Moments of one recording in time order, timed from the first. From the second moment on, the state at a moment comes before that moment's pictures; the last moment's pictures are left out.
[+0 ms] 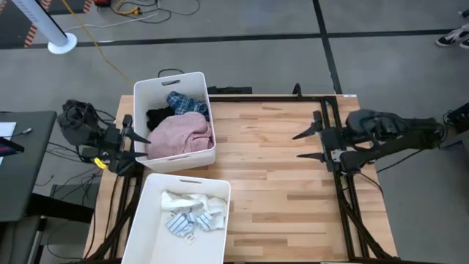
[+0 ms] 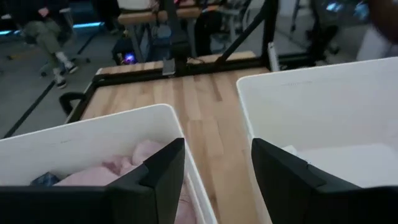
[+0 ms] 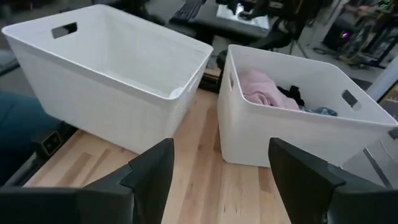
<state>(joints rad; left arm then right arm) -0.81 0.35 1.00 -0.98 -0.71 -0.16 0.15 0.79 1.10 -0.61 0.03 -0.19</state>
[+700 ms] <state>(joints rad) -0.80 0.00 0.73 -0.71 -0.65 0.06 0.15 0.12 0.41 -0.17 0.03 -0.18</state>
